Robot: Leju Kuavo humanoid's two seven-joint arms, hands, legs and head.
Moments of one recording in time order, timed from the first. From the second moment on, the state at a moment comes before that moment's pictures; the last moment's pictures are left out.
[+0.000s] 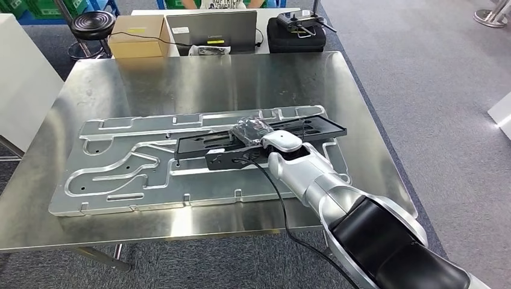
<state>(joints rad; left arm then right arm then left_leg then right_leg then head) -0.11 -0.08 1.30 -0.22 -1.07 -0.10 -0.35 -1.09 0.22 0.68 -0.31 0.97 0.01 -0.11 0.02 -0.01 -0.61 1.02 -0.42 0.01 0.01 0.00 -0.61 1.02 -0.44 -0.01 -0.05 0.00</state>
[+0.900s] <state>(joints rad) -0.11 -0.09 1.27 -0.22 -1.09 -0.09 -0.34 -1.02 0.21 0.65 -0.30 0.95 -0.08 -0.17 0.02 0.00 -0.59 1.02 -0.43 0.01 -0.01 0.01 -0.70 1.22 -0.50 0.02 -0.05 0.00</state>
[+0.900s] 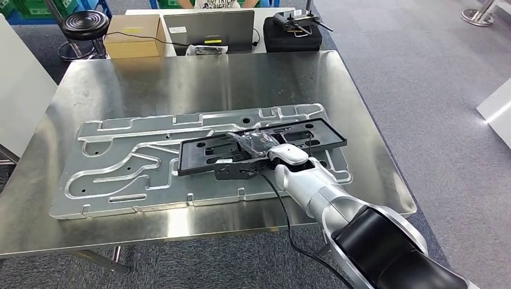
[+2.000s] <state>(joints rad) -0.11 -0.10 1.26 -0.21 -1.08 -0.08 -0.33 -0.97 0.17 0.43 -0.52 0.70 -0.25 -0.54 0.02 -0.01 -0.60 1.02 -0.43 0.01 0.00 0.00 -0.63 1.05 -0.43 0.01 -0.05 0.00</state>
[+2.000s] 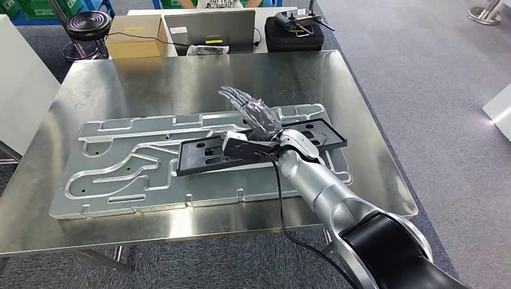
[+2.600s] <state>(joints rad) -0.06 -0.08 1.33 -0.21 -0.98 -0.08 -0.37 -0.07 -0.15 -0.31 -1.79 0.25 -0.43 -0.66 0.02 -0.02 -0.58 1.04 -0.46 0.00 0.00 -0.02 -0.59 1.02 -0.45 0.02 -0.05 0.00</state>
